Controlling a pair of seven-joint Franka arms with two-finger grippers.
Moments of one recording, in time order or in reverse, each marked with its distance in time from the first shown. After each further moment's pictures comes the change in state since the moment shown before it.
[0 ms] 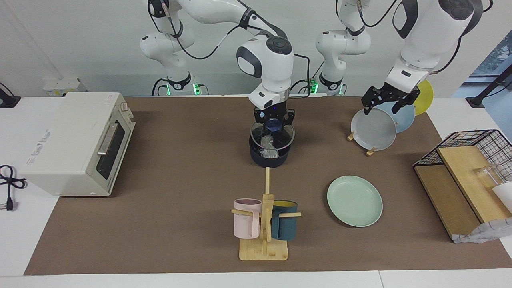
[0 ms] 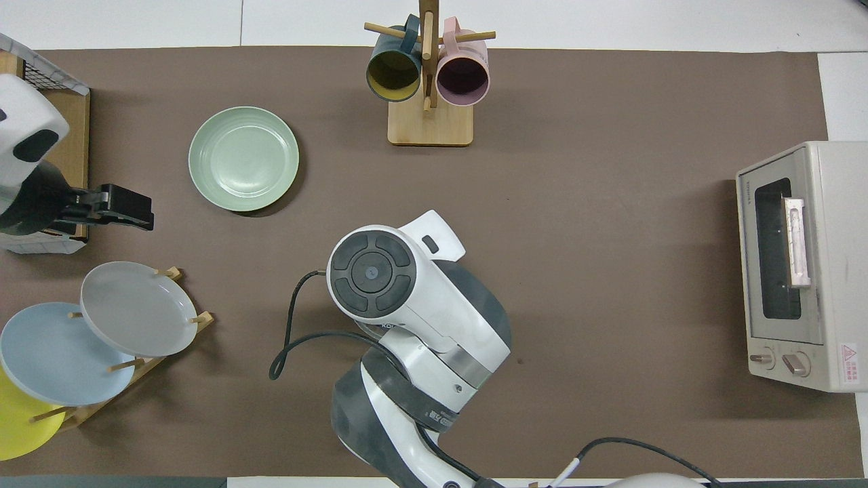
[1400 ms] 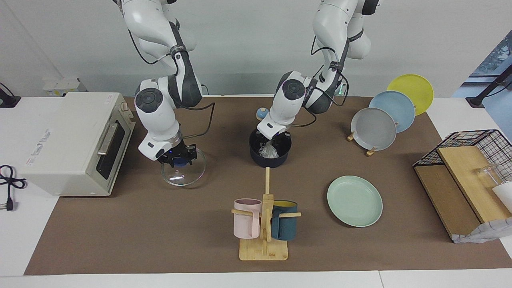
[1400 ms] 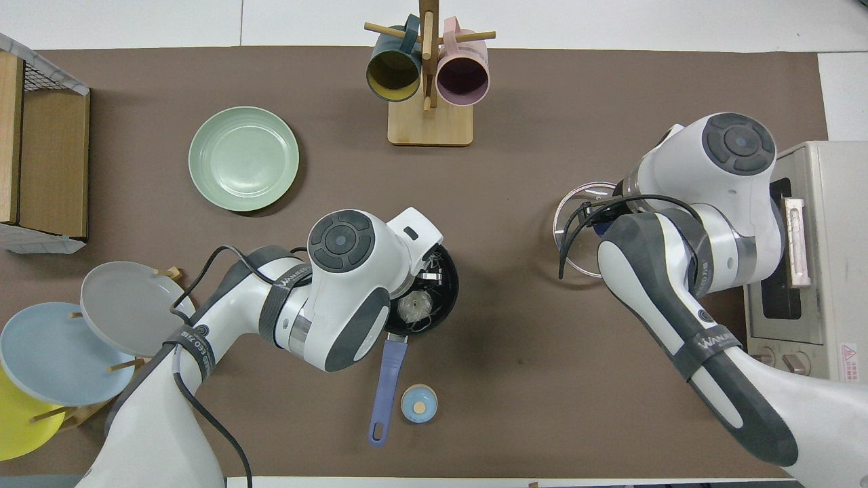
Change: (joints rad) left arm -0.482 0.270 -0.059 -0.361 -0.193 0.697 -0.352; right arm -0.471 -0.139 -0.117 -0.270 0.091 0.076 -0.895
